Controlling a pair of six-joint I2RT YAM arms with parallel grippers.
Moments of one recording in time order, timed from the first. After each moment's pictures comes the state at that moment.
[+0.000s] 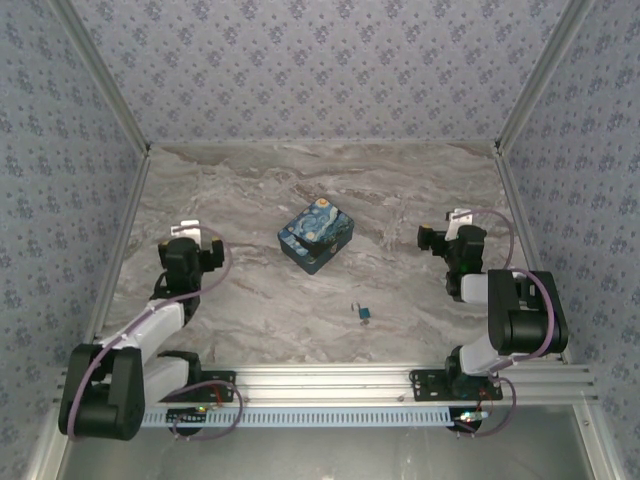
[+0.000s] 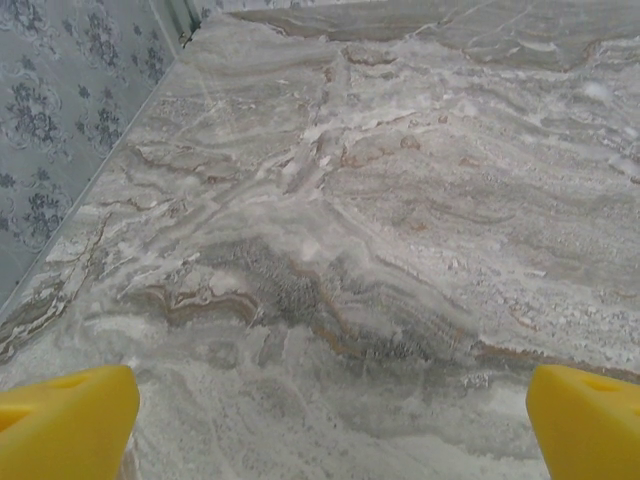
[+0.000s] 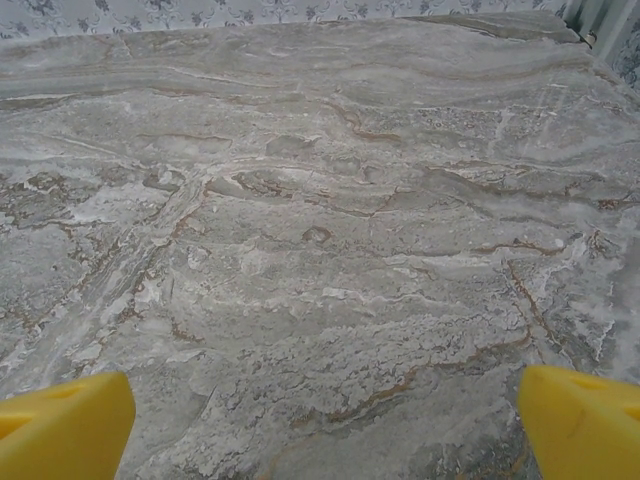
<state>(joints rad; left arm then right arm) -0.12 1.09 0.32 0.32 -0.30 -0.02 -0.05 1.51 0.38 0.72 -0.02 0.00</state>
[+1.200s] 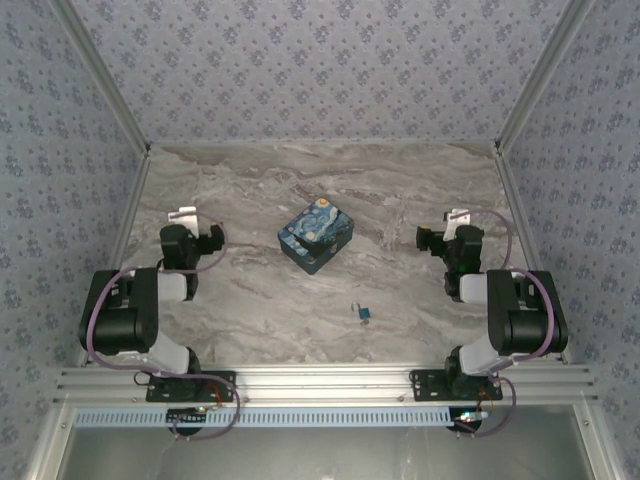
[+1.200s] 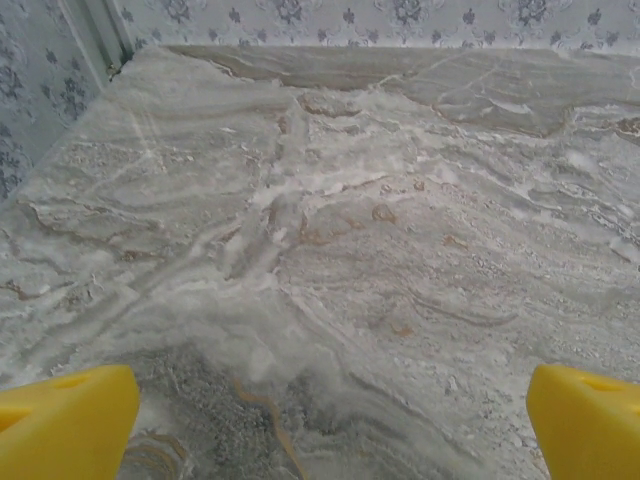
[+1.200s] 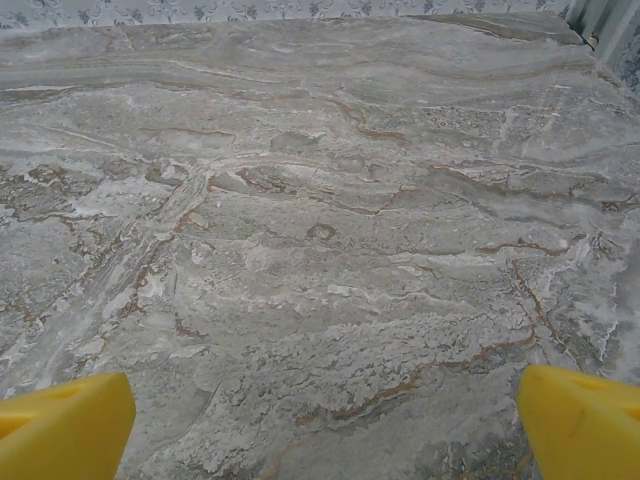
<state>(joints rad) 0.03 1.53 0.41 0.75 -0.04 -0.02 -0.04 1.51 0.38 0.71 0.00 -0.01</state>
